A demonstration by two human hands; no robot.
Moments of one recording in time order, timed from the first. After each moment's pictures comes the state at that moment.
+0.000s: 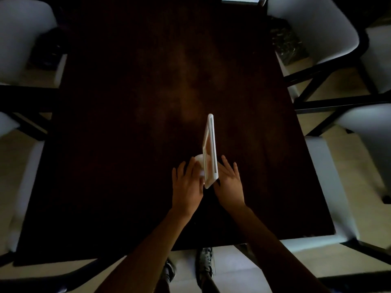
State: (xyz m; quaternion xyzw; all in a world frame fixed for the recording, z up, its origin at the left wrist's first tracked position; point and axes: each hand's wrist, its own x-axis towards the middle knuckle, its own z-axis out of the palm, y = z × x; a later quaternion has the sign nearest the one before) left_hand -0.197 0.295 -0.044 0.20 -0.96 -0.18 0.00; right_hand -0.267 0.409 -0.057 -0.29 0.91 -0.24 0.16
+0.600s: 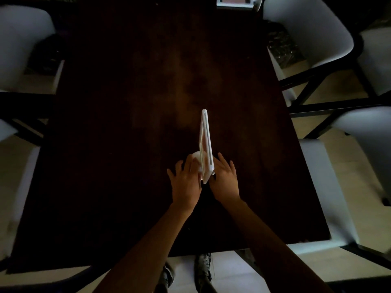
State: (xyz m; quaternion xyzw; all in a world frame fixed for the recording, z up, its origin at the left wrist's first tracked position) left_hand -0.226 0.296 -0.048 0.25 -0.95 -0.16 -0.06; right_hand -0.290 0.397 -0.057 -0.25 0.91 -0.27 0.17
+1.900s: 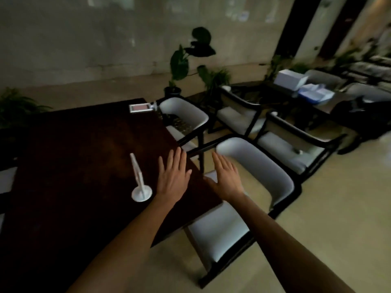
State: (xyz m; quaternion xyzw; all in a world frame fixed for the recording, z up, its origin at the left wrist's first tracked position) left_hand -0.159 0.447 0.202 -0.06 -0.99 -0.03 0.14; right_hand -0.162 0.626 0.215 -0.12 0.98 -0.16 -0.07
